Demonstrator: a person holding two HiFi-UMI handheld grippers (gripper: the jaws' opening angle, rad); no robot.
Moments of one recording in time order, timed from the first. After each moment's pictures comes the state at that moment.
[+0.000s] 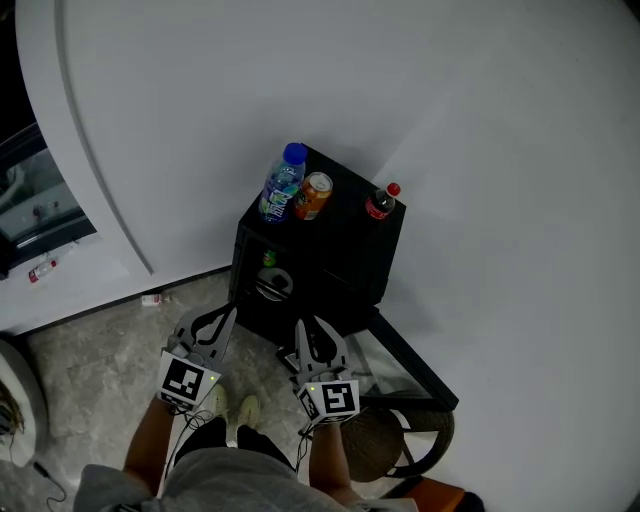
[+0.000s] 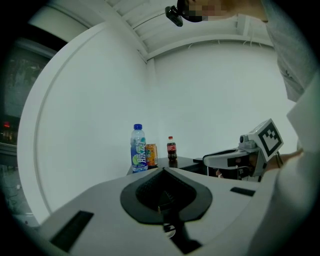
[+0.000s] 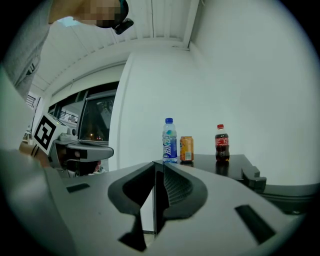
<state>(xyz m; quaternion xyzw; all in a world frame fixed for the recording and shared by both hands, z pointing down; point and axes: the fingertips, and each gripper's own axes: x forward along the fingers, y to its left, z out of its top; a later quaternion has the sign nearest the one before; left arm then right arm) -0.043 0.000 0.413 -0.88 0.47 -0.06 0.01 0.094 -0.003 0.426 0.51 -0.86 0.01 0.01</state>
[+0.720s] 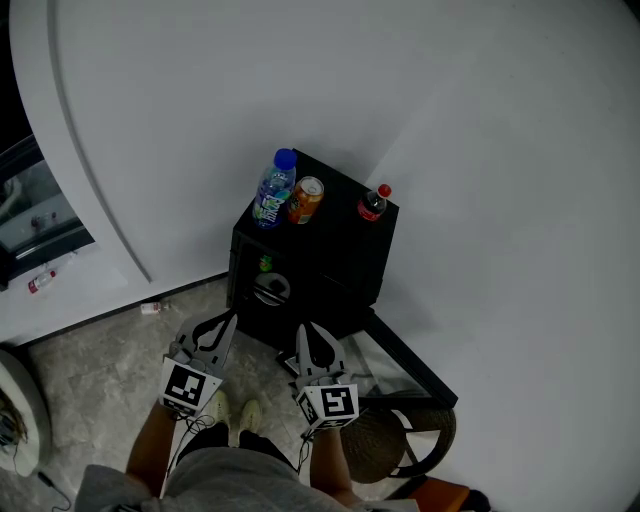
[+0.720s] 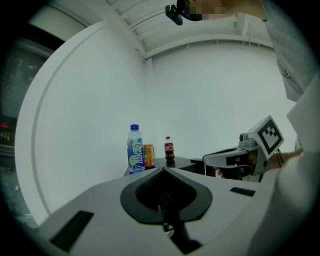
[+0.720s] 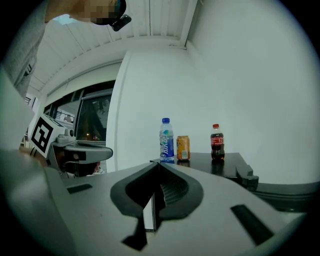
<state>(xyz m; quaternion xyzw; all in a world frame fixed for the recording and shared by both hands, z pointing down) -0.034 0.004 0.410 -0.89 0.46 -0.06 0.01 0.101 0.002 0.425 0.52 -0.85 0.02 0.01</state>
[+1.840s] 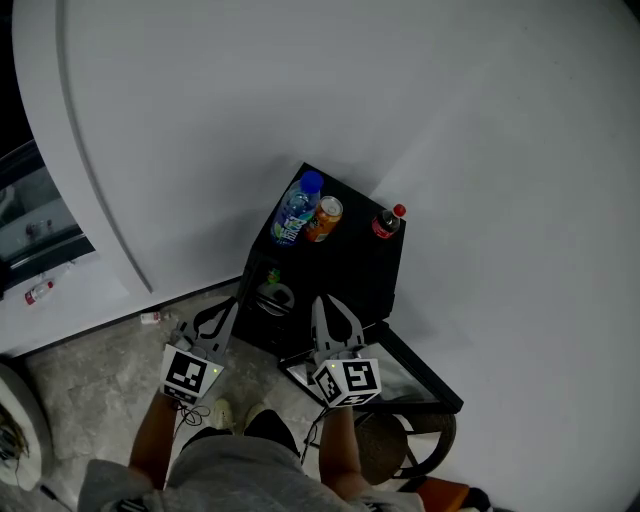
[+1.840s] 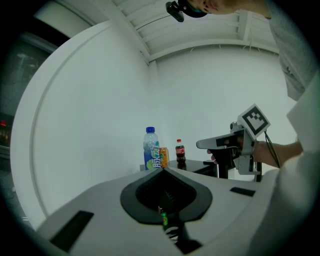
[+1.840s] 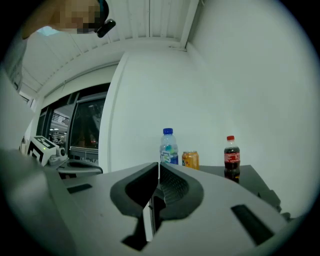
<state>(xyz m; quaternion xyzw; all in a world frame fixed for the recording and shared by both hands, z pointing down) -0.093 -0.050 0.398 -0.89 0.46 -0.05 0.02 0.062 -0.071 0.368 0.53 -0.85 0.02 -0.01</state>
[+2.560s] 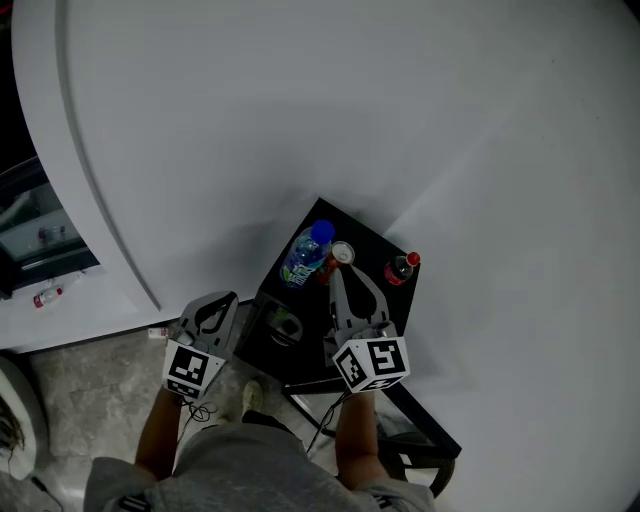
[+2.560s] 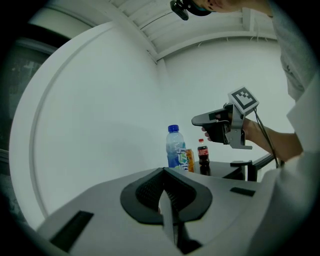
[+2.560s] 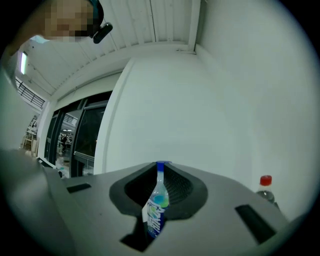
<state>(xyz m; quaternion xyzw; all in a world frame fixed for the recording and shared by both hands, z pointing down) -0.116 -0.140 0.383 -0.86 0.51 -0.04 0.02 0.044 -0.188 0.274 0.47 -0.88 -0.04 -0.04</state>
